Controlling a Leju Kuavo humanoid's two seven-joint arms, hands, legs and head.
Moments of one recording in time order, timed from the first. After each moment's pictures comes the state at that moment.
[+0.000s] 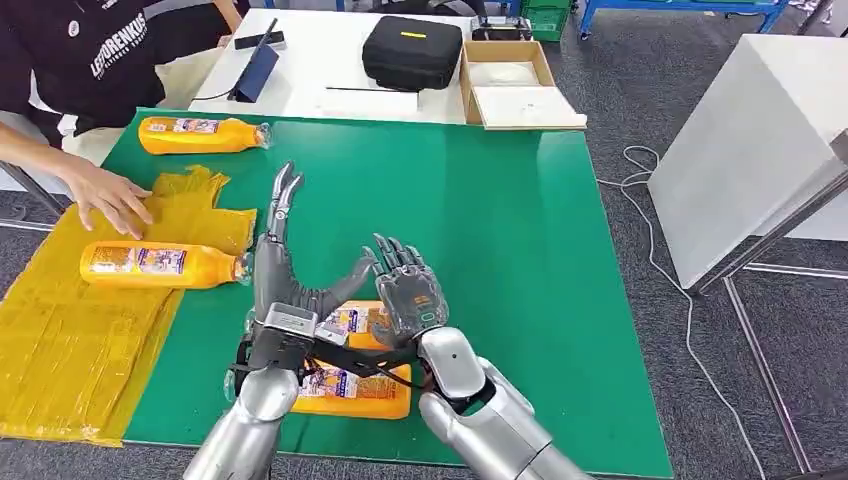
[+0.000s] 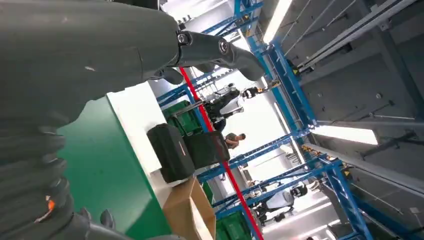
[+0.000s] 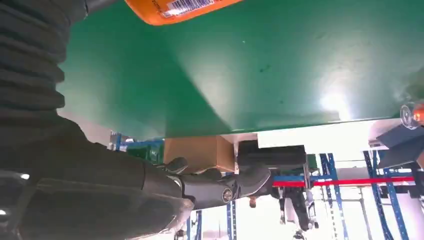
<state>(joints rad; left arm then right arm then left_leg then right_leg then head) -0.23 -0.18 -0.26 -1.41 -0.47 0.42 -0.57 -0.47 0.22 0.82 -0.87 1.28 -0.17 0.20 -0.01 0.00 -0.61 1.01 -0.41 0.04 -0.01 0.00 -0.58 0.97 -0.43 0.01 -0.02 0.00</state>
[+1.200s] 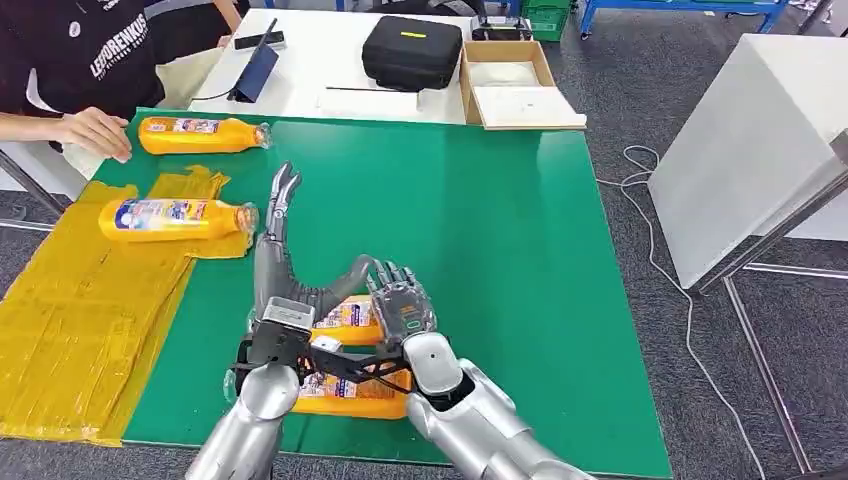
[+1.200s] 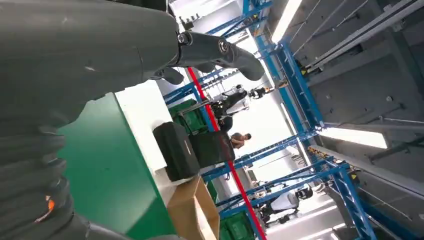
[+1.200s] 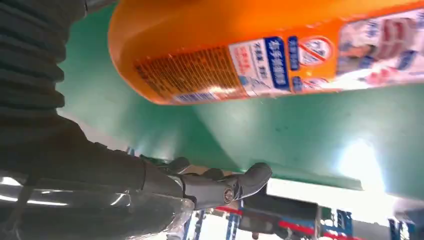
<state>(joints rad) -0.23 -0.19 -0.24 -1.39 -0.46 0.42 -0.56 -0.54 0.32 0.79 -0.56 1.33 -0.13 0.23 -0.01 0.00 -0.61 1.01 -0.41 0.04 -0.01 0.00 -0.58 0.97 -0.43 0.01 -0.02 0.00</state>
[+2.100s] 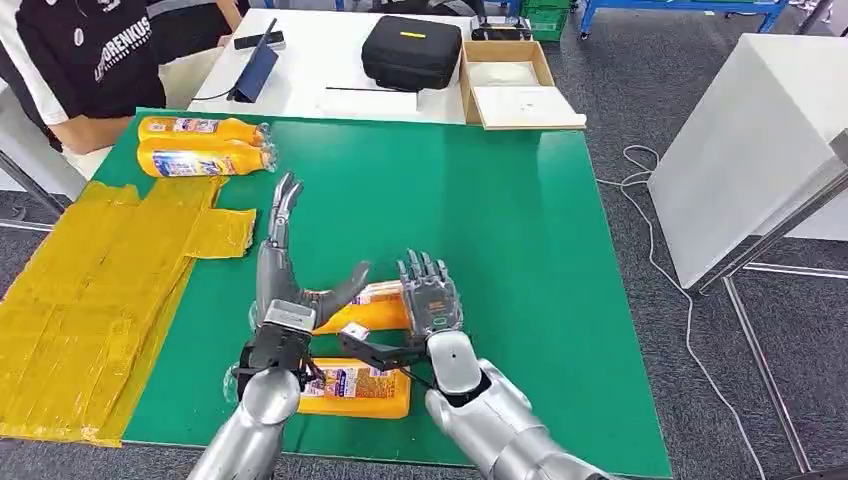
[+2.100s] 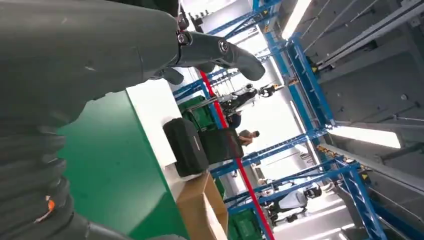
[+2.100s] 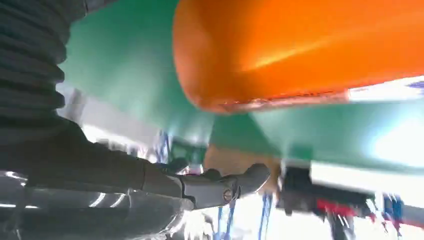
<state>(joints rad) -0.21 -0.19 -0.24 -1.38 -0.44 0.43 -0.56 -0.56 0.31 0.71 -0.46 1.51 -0.30 0.28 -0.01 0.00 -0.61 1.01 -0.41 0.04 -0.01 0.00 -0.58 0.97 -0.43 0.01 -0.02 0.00</state>
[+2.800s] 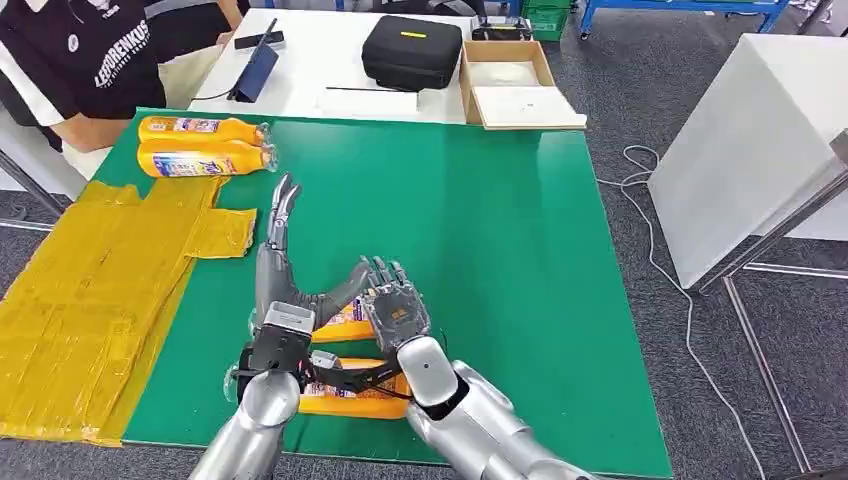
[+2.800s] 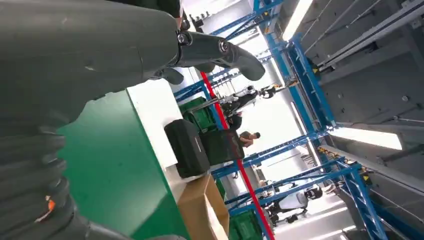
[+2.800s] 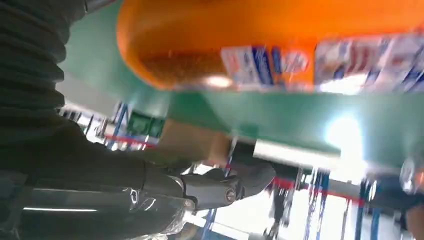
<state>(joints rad) -0.21 -0.19 -0.24 -1.38 -0.45 0.43 -0.56 -0.56 0.33 0.84 -0.51 1.46 -0.20 0.22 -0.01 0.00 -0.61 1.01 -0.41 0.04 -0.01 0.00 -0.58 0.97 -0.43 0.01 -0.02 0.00</state>
